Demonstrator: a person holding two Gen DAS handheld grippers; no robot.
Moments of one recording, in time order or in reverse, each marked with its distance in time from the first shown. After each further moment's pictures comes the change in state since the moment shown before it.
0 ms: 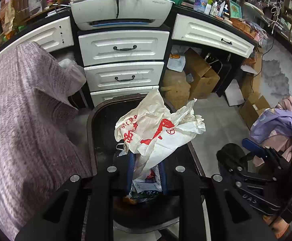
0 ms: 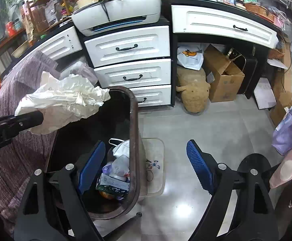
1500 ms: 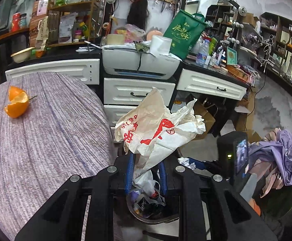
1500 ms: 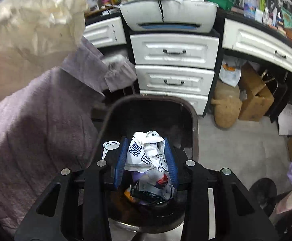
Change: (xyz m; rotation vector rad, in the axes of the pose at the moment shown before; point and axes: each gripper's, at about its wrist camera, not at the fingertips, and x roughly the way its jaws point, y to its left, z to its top) left arm -0.130 0.040 -0.021 -0.083 -0.316 -0.010; right arm 0.020 0.098 0.021 -0.193 0.040 0.157
